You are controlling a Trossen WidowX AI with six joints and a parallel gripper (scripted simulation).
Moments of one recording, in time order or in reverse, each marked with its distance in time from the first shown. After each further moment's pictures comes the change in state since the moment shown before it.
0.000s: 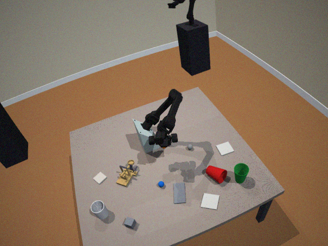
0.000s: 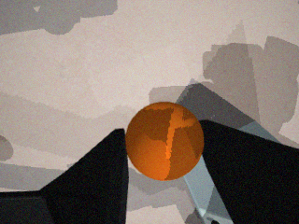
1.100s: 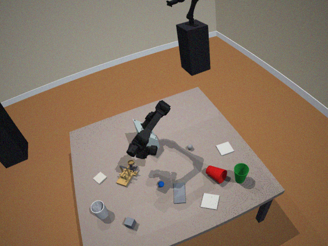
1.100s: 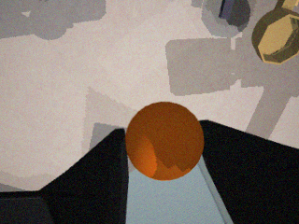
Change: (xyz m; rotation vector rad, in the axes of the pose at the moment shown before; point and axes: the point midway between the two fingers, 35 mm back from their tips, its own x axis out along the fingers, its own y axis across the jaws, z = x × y) arm 0.013 -0.135 0.047 0.275 0.141 0.040
